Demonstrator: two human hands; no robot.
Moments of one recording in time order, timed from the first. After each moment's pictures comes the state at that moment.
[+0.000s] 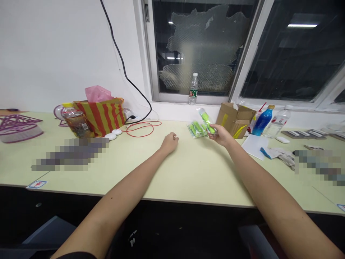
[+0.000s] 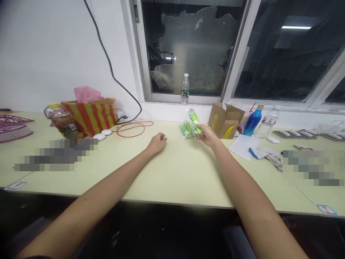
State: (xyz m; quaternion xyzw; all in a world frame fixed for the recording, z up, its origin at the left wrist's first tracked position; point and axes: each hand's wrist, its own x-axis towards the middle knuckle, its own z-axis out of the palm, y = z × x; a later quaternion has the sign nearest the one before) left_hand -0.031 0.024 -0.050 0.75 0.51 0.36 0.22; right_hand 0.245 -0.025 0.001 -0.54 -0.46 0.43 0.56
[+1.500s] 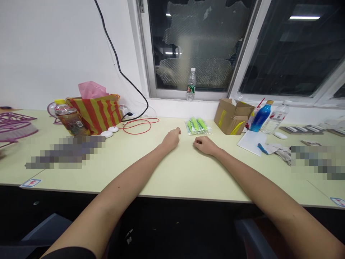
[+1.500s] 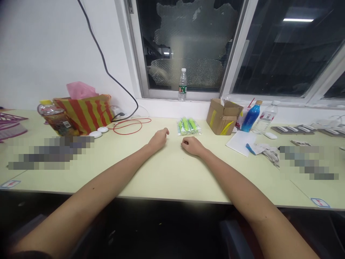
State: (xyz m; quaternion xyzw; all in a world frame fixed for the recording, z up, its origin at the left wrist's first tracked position) left_hand -0.013 0.016 -0.041 0.85 0.47 0.23 0.03; right_hand 0.206 -0.050 -0.053 -0.56 -0.77 0.12 0.29
